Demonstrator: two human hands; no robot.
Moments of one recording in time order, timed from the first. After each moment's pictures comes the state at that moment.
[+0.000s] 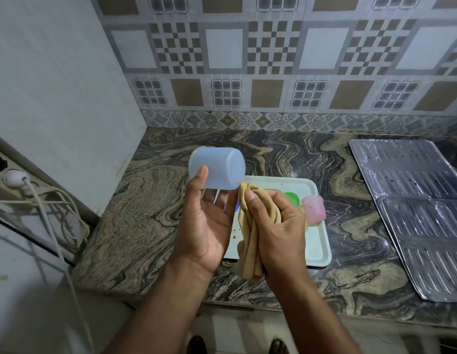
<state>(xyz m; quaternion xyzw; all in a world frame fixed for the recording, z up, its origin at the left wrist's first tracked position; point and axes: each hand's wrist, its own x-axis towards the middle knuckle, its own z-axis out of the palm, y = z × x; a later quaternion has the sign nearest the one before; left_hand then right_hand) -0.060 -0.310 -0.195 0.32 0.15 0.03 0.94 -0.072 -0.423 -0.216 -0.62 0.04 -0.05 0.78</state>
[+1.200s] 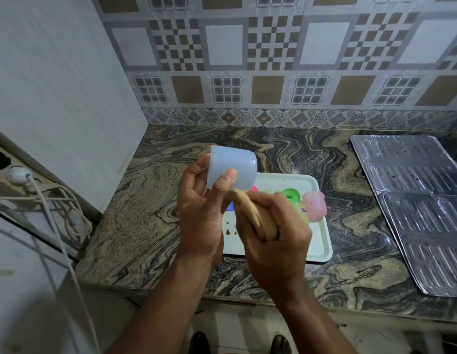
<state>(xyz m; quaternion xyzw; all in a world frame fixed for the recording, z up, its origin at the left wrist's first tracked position) -0.062 -0.316 -0.196 0.51 0.09 0.15 0.84 -0.089 -0.427 -0.223 -0.74 -0.14 -0.32 0.57</state>
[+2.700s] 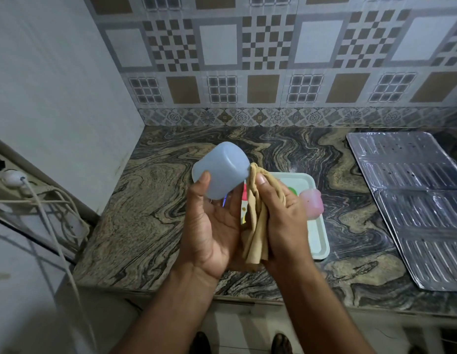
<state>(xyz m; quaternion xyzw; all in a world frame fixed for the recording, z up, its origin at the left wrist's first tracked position) -0.077 -0.327 -0.194 0.21 0.09 -0.06 0.97 -0.063 -0.428 -0.209 -0.45 0.05 0.00 0.89</state>
